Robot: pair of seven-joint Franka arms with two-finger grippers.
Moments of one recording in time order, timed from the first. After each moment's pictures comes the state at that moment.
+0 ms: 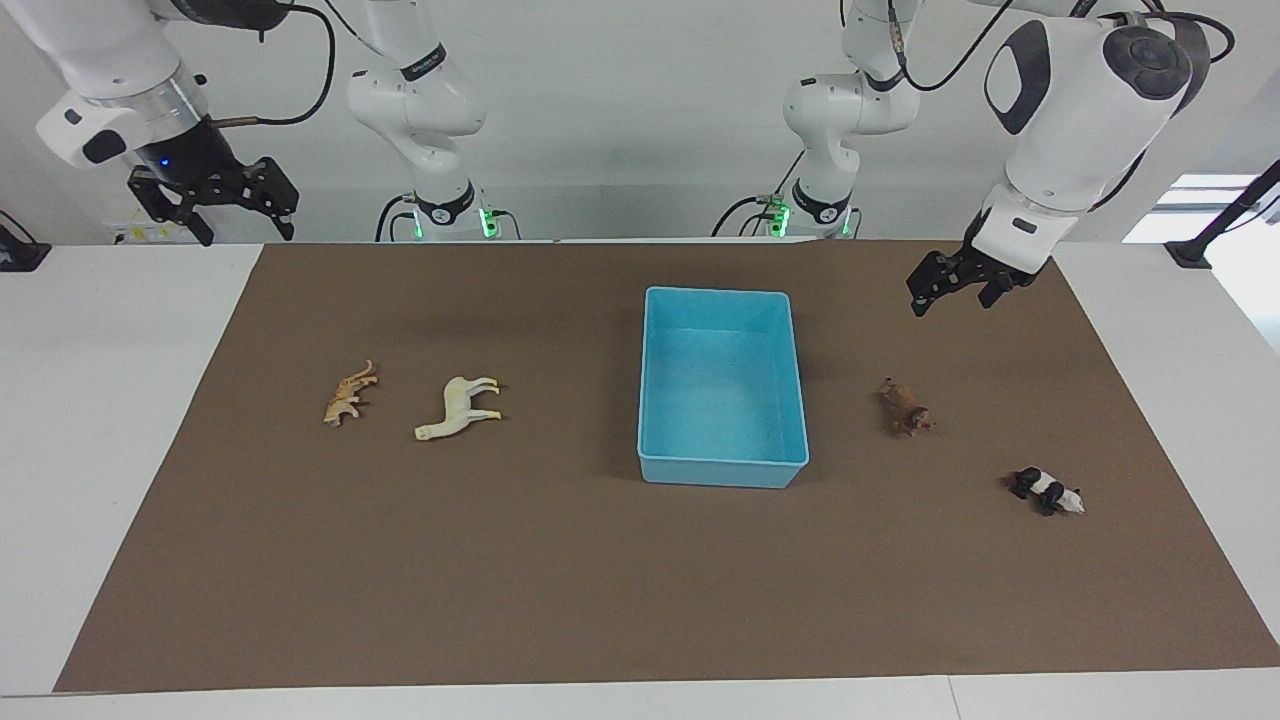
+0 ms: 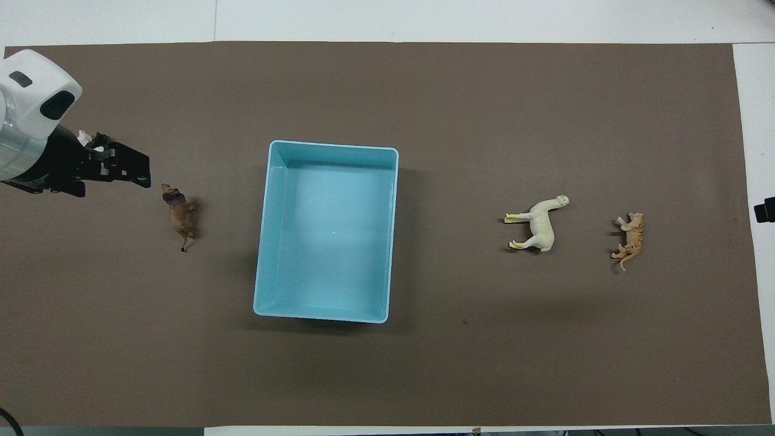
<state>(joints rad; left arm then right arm) -0.05 0.06 -0.08 -1.59 -0.01 1.60 -0.19 -0.17 -0.11 0.02 -1.65 -0.06 1.54 -0.22</state>
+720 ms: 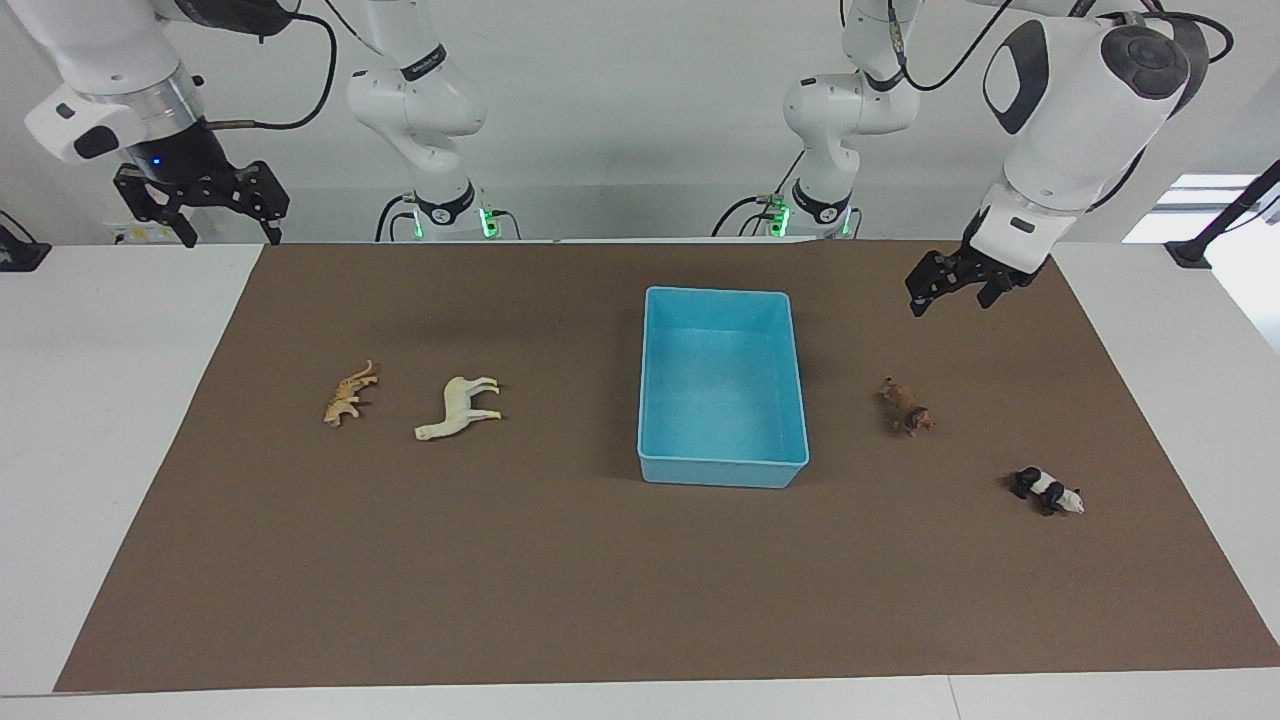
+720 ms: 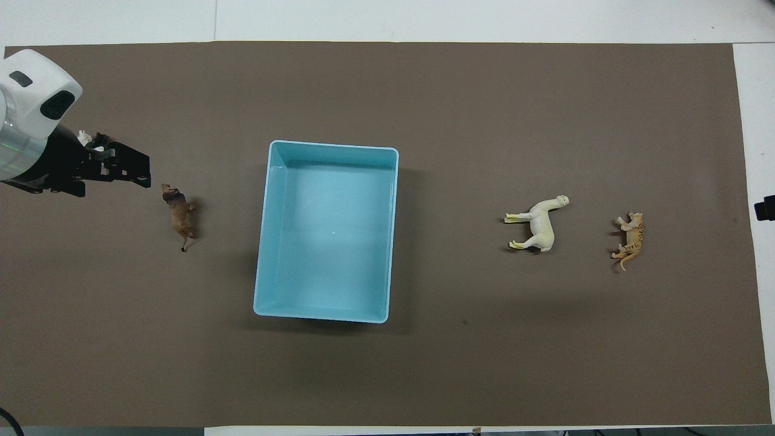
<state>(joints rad) -0.05 0.06 -0.09 -1.59 -0.01 1.60 -0.19 -0.17 -0.11 0.02 -1.65 -0.06 1.53 -0.22</state>
